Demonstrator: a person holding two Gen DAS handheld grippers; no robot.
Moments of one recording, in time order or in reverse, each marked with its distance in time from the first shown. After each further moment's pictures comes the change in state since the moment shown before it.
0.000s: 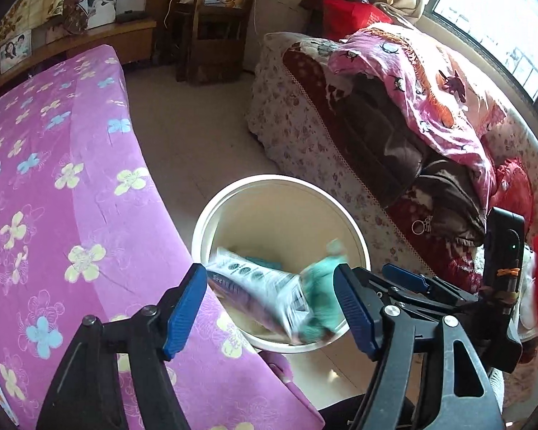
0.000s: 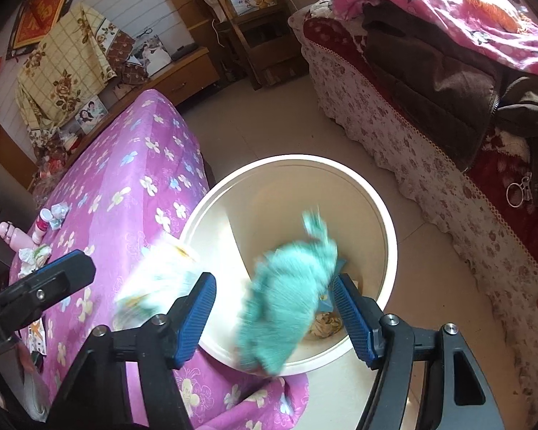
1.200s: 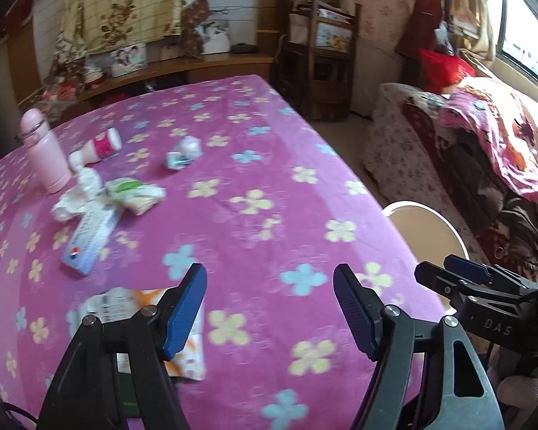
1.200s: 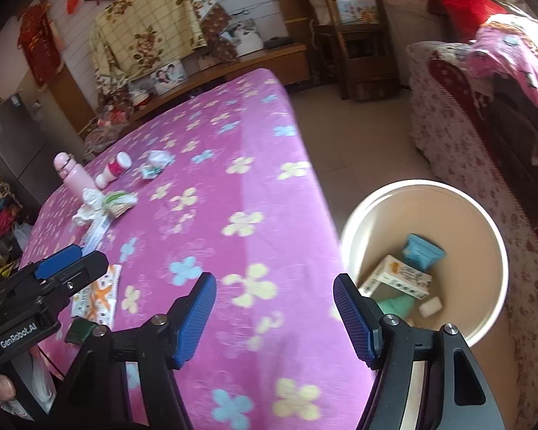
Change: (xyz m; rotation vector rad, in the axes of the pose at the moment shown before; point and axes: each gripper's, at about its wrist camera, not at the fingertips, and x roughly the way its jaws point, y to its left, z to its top) left arm -0.149 0.149 -0.071 -0.131 -0.167 0.376; right arm -0.019 0.199 -0.042 -0.269 -0.012 0.152
